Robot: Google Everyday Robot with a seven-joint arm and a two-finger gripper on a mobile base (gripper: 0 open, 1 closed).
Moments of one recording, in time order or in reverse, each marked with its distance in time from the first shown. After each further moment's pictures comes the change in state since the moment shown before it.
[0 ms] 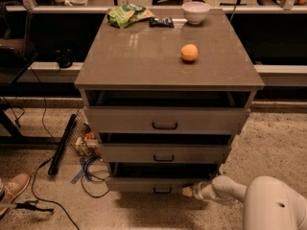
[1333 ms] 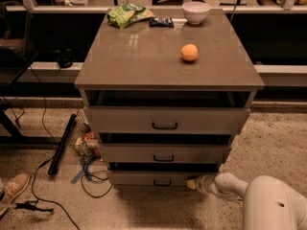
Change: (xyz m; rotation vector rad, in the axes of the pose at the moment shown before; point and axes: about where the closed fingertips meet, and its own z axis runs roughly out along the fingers) arm -0.033 -0.034 -0.010 0.089 -0.073 -0.004
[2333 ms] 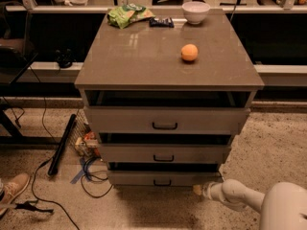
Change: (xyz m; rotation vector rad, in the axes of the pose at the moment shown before) arm 0.023 -0.007 -0.037 0.044 -0.034 0.066
